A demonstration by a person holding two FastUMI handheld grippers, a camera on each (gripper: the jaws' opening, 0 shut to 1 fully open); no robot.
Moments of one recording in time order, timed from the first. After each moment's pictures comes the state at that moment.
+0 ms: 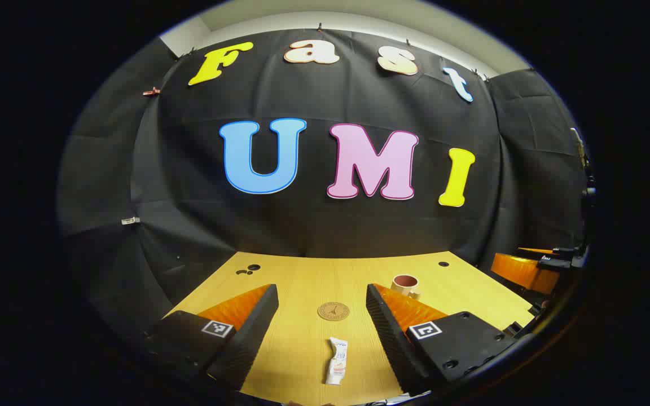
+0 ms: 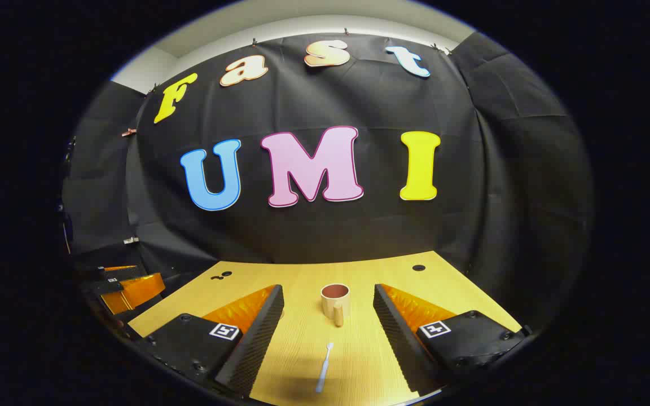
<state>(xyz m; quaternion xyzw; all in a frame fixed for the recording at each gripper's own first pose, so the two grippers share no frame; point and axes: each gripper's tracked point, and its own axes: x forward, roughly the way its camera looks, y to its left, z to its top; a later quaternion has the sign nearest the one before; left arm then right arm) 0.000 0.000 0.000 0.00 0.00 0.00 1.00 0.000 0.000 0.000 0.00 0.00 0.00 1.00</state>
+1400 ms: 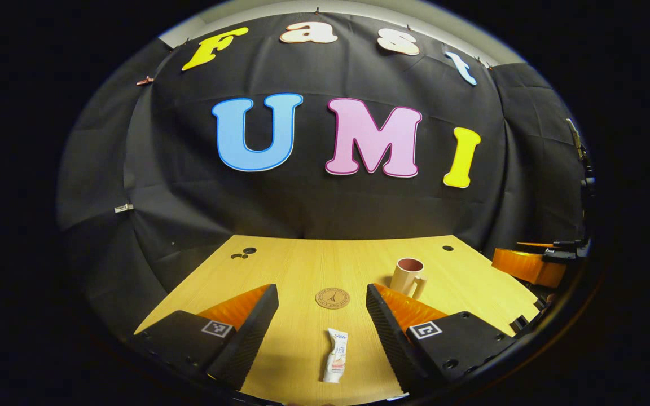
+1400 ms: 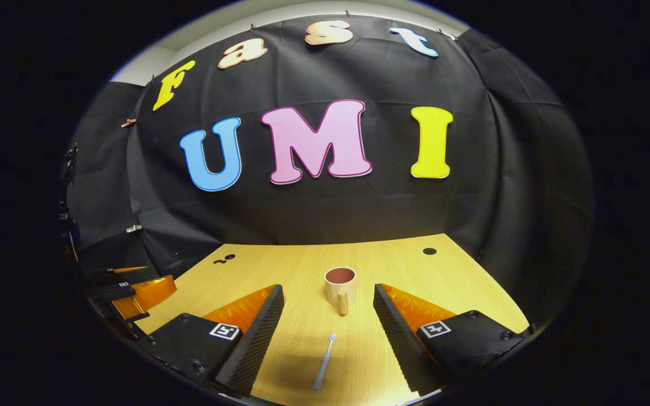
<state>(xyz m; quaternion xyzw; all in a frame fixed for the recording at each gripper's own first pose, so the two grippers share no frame) 0.035 -0.003 -0.039 0.00 0.05 0.00 1.00 0.033 -0.007 -0.031 0.00 0.06 0.02 1.00</state>
